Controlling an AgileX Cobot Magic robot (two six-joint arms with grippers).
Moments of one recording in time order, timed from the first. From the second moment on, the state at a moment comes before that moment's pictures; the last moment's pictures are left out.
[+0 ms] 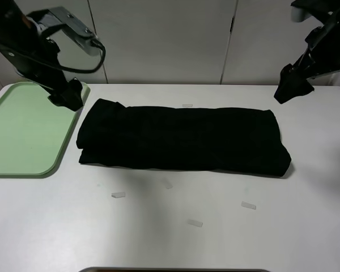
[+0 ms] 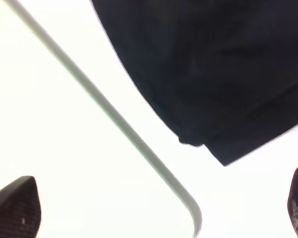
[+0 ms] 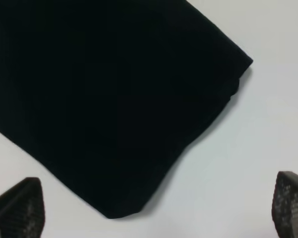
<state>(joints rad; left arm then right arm) -0.35 1.54 -1.17 0.20 0.77 0.26 0.13 1.53 -1.21 0.08 0.95 -0.48</state>
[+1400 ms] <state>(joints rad) -0.35 0.16 -0.64 0.08 1.00 -0.01 0.13 1.37 -1.21 0.19 1.18 -0.29</state>
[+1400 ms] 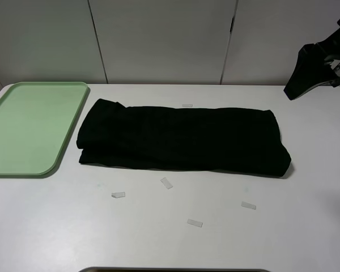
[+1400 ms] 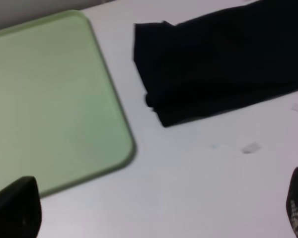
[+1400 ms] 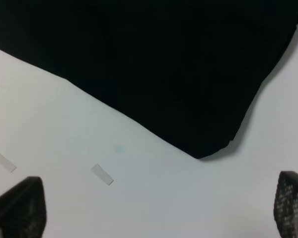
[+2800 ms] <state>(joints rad) -0.10 0.05 -0.49 0.05 1.06 0.00 0.13 1.37 -1.21 0.16 1.08 -0.23</state>
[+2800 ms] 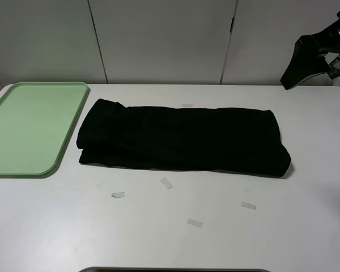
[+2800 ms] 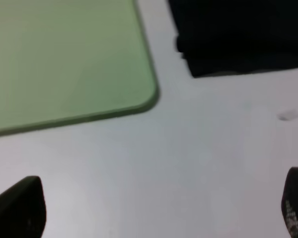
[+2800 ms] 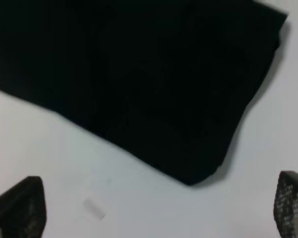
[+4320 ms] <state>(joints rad) 0.05 -0.01 -0.49 0.08 1.06 0.00 0.04 2.05 -1.21 -0.08 0.66 0.00</state>
